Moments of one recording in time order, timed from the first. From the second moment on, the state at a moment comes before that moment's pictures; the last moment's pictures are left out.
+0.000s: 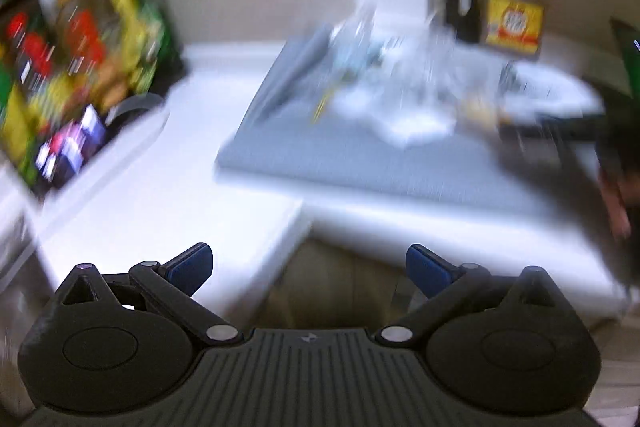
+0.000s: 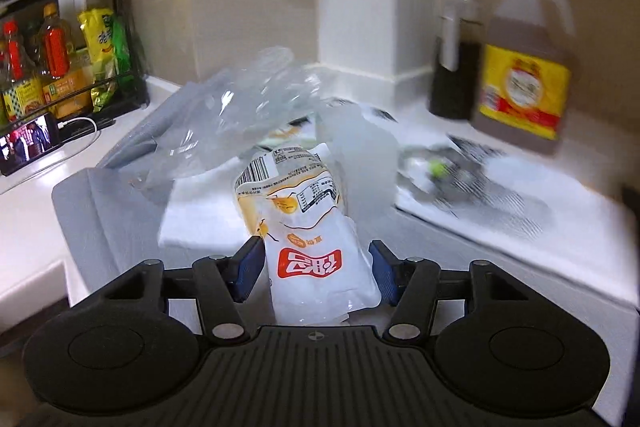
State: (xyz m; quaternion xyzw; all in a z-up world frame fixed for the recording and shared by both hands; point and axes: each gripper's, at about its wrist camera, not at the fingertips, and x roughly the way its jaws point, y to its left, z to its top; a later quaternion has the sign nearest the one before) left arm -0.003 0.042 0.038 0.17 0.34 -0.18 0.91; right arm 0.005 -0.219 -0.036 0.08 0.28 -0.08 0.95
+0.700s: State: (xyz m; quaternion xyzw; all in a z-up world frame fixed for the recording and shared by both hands) left arm 0.156 -0.154 -0.019 0.26 0.35 -0.26 0.86; right arm 0.021 -0.250 -0.057 0.07 0.30 -0.12 0.95
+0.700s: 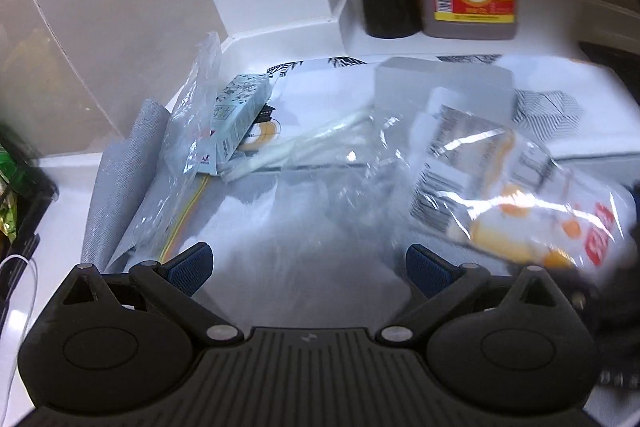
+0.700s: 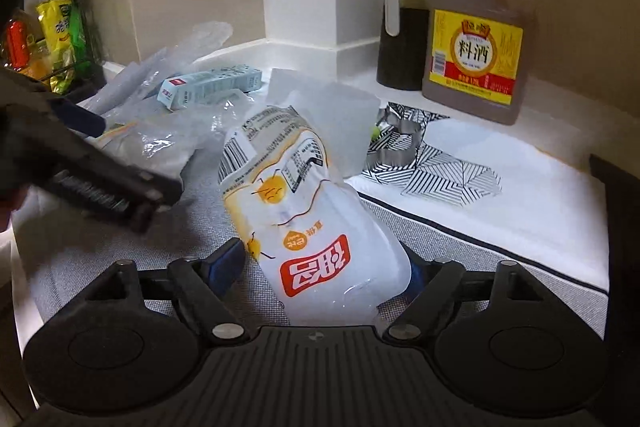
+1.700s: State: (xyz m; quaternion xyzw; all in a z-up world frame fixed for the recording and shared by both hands) left arm 0.016 0.030 0.101 0.07 0.30 -0.24 0.92; right arm -0.018 -0.264 -0.042 0.13 0.17 -0.14 0.97
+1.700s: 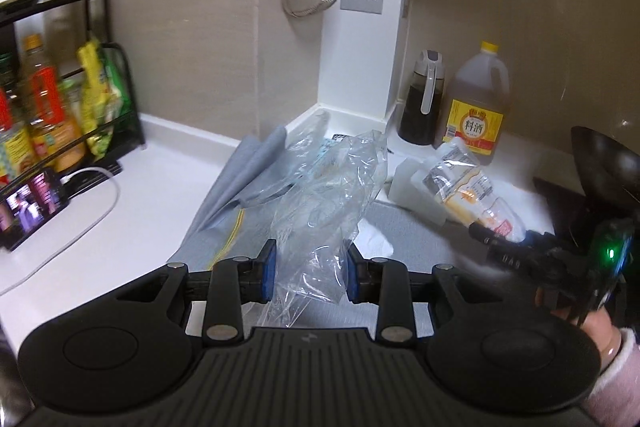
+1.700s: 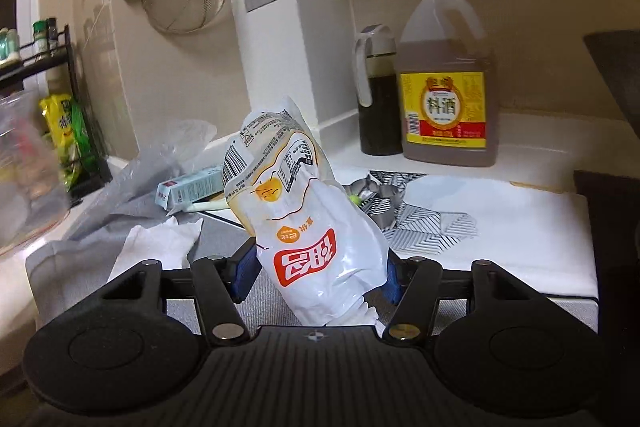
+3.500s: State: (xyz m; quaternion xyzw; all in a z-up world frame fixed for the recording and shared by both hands) left arm -0.179 0.166 -0.065 0.06 0.45 -0.18 0.87; right arm -0.201 -0.022 -0.100 -0.03 0.39 0.04 0.92
